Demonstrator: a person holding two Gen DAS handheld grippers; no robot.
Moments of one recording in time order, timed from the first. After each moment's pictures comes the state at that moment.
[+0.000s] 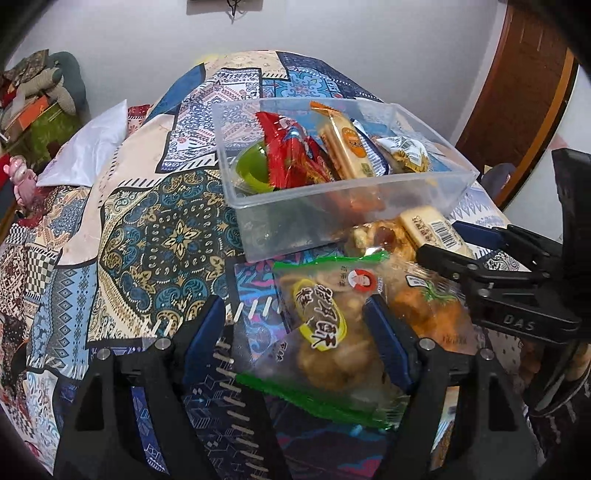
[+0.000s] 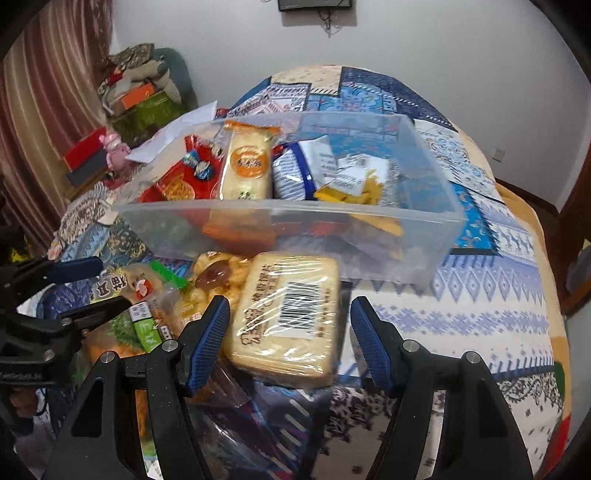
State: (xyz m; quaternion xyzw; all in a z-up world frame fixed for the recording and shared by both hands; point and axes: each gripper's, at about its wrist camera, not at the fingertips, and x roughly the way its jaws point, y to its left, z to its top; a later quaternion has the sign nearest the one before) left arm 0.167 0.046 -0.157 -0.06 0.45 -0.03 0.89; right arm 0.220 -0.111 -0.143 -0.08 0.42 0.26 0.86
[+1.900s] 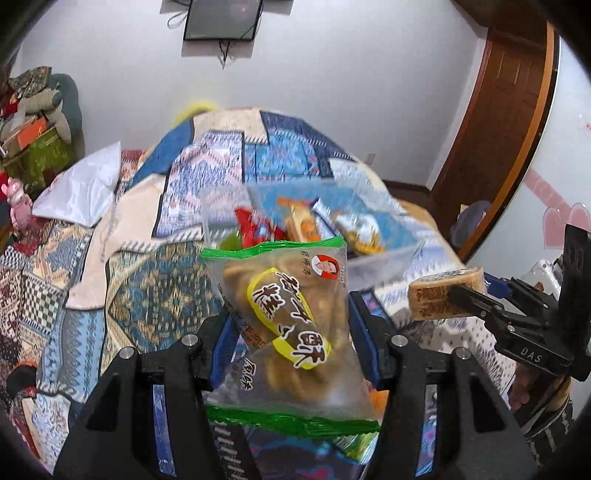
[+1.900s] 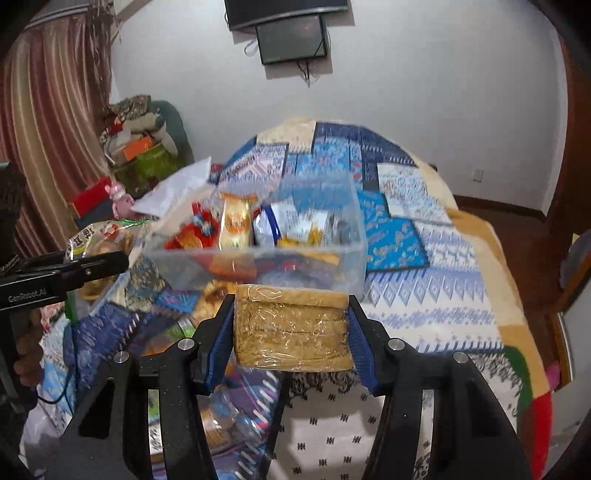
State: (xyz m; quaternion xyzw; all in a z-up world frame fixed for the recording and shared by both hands) left arm 0.156 0.040 -0.078 -0.08 0.36 -0.06 0.93; right arm 0.186 -0.173 -0.087 -0.01 0.34 0.25 0.91
